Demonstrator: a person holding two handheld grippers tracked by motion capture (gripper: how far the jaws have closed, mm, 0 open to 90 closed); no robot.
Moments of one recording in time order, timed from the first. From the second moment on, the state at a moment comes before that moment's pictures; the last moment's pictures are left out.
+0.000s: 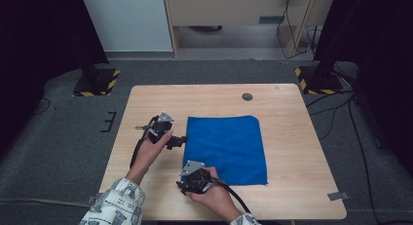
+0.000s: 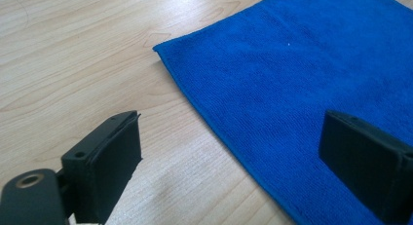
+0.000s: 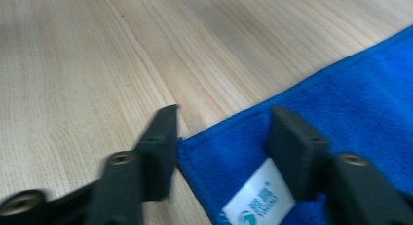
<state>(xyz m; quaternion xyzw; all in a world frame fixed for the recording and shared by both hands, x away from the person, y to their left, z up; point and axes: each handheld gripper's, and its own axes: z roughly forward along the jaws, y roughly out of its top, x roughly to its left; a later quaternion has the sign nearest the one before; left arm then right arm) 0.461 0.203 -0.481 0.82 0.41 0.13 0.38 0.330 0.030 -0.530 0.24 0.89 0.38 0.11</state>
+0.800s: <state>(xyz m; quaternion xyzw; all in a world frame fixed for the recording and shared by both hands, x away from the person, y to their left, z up) 0.514 0.201 -0.517 0.82 0.44 0.14 0.35 0.305 0.036 -0.526 0.26 0.87 0.40 0.09</state>
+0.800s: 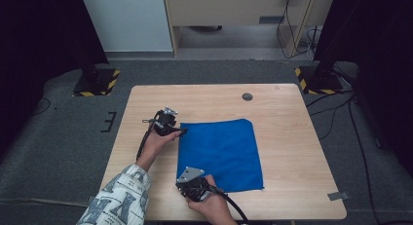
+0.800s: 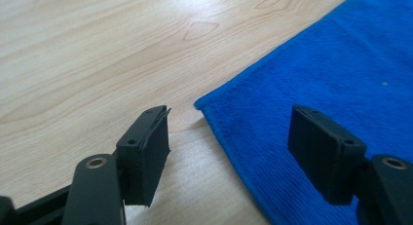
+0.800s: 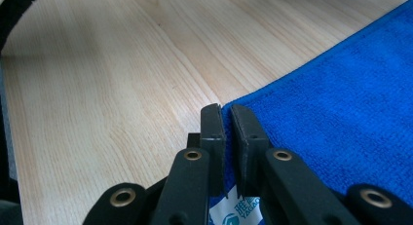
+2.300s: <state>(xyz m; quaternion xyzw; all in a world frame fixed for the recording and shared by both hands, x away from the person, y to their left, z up) 0.512 0.225 -0.489 0.79 0.46 0.14 0.38 0.298 0.072 -0.500 0.26 0.86 0.42 0.14</state>
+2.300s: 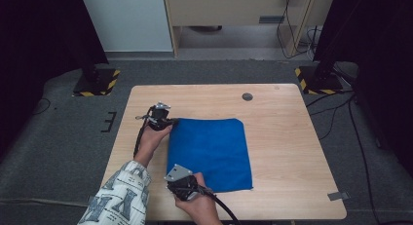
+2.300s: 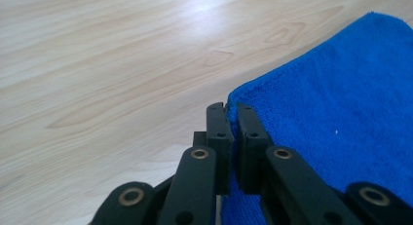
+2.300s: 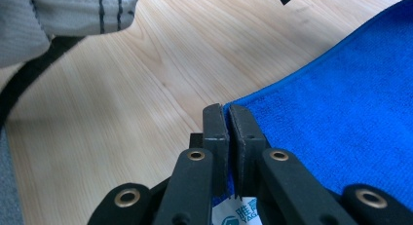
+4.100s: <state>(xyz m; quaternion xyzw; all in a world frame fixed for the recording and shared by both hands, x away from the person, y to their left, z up) 0.536 0.037 -0.468 0.81 0.45 0.14 0.35 0.304 -0.126 -0.507 0.32 0.82 0.45 0.14</state>
